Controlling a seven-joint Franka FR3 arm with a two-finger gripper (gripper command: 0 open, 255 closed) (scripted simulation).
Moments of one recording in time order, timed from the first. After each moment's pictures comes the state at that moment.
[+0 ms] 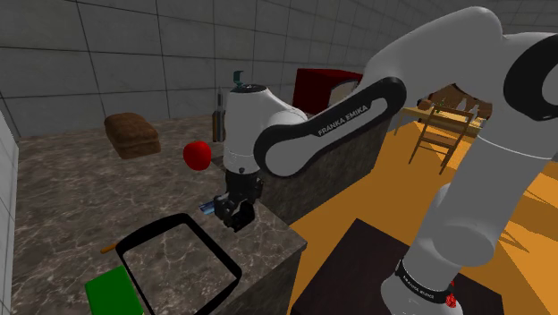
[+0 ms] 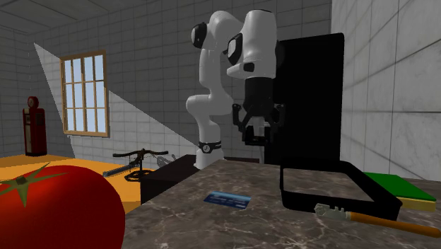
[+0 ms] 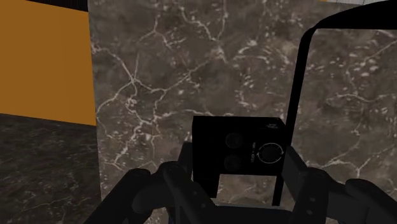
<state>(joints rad) 0.05 -0.03 0.52 -2.24 -0.02 2.26 0.62</state>
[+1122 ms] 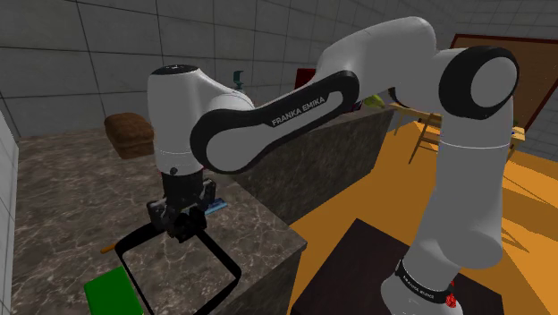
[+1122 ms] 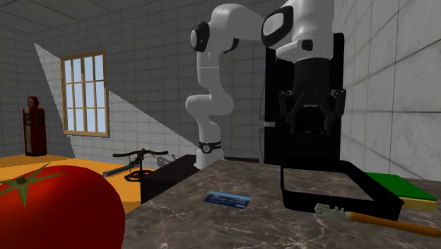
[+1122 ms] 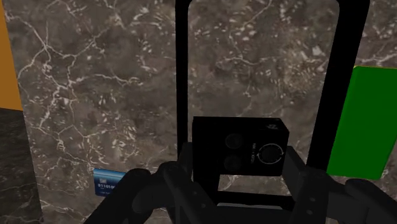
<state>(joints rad) 0.19 0.30 0.57 -1.79 -0.22 2.07 0.87</state>
